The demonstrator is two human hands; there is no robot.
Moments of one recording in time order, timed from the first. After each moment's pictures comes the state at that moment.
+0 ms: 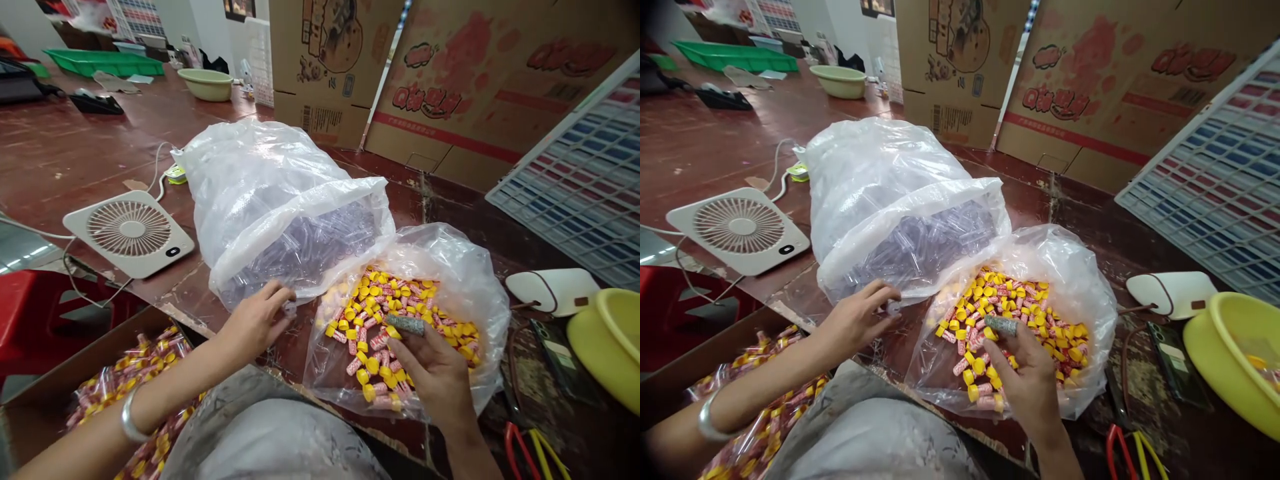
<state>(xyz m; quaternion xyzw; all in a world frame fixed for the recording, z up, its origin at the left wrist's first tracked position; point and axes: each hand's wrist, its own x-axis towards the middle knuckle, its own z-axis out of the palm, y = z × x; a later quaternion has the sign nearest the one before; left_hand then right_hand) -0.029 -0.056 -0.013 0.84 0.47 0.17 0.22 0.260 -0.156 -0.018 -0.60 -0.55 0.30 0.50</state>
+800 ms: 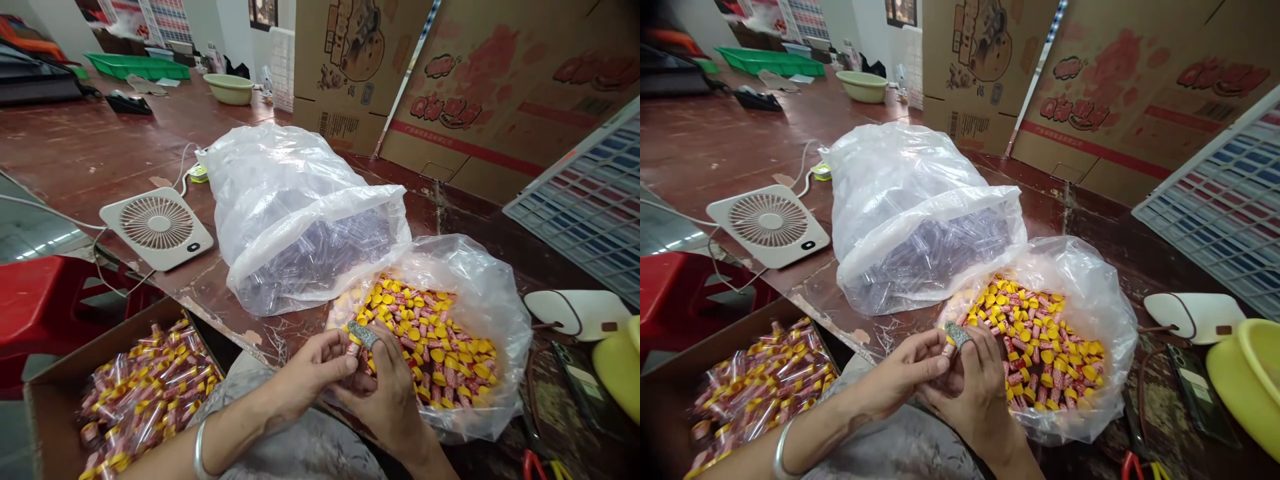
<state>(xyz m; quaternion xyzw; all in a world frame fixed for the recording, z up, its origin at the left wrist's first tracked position) 0.040 -0.120 -0.016 0.29 0.24 0.33 0.87 0.184 -0.147 -0.023 -0.51 -0.77 -0.04 0.38</state>
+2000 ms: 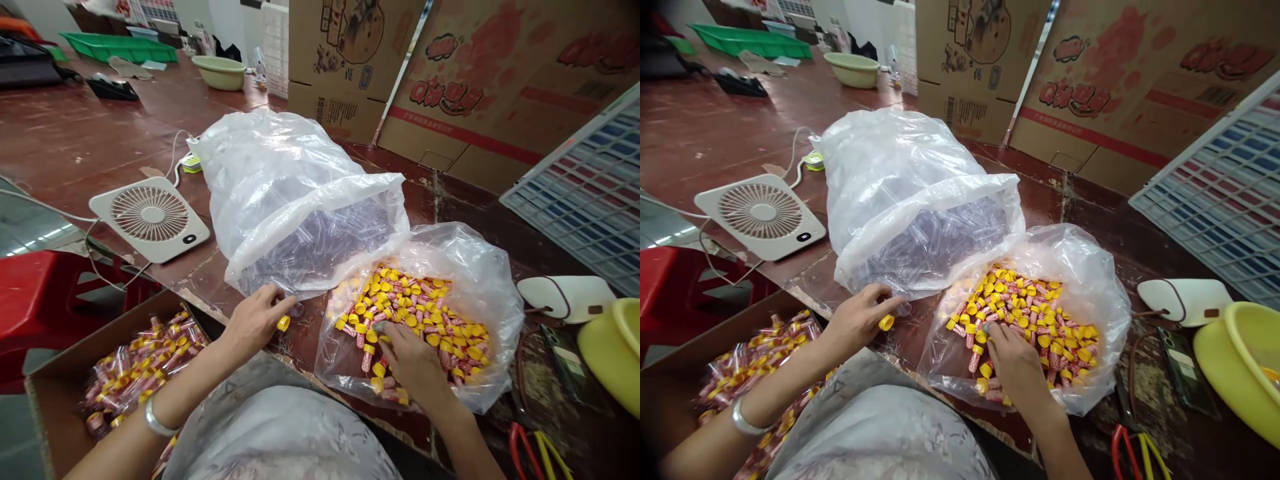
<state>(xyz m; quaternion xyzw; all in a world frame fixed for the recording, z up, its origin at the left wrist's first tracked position) -0.063 -0.072 -0.060 0.88 0.44 0.20 0.05 0.266 -0.147 -0.051 -0.60 -0.78 0.01 0.18</state>
